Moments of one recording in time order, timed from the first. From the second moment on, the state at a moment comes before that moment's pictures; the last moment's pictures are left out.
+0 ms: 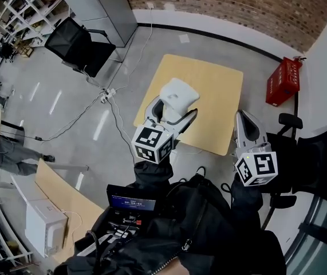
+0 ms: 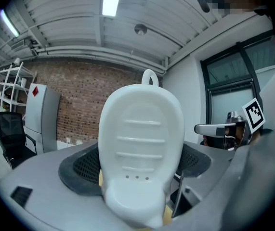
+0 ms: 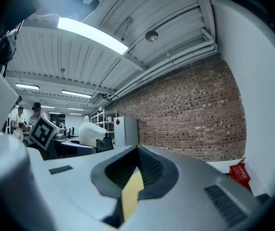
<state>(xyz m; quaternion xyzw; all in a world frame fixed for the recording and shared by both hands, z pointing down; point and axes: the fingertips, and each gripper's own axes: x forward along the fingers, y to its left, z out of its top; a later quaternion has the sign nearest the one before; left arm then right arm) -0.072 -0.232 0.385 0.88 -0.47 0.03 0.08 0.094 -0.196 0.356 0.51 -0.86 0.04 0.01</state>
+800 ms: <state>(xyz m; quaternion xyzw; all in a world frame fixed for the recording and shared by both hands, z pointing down) -0.067 -0.271 0.538 0.84 -0.48 0.16 0.18 0.100 -0.249 0.437 0.49 -0.86 0.13 0.06</state>
